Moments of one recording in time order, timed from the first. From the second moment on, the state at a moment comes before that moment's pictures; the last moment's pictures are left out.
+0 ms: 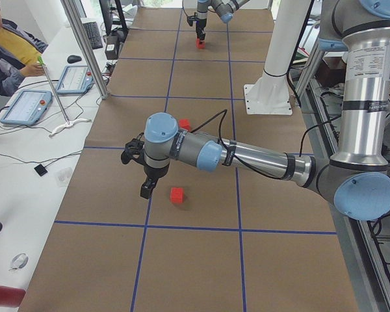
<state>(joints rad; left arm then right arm) -1.54 -1.57 -1.79 -1.71 -2.33 0.05 0.90 -1.73 1.74 -0.95 2.09 0.53</state>
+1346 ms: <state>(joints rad) -1.54 -1.56 -1.79 -1.71 -2.33 0.05 0.79 -1.13 1.75 -1.50 2.06 0.81</state>
